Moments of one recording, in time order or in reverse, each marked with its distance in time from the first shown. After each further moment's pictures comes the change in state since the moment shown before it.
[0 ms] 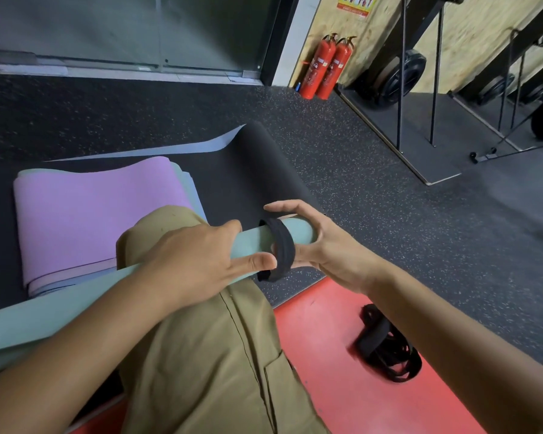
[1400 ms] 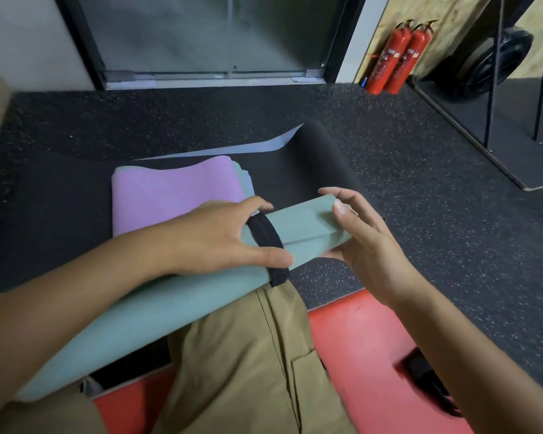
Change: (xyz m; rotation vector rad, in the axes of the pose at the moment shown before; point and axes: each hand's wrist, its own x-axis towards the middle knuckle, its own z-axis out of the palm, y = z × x) left_hand -0.022 -0.015 -0.040 -0.336 -0.171 -0.073; right_hand 0.005 0.015 0.005 0.154 0.134 -0.151
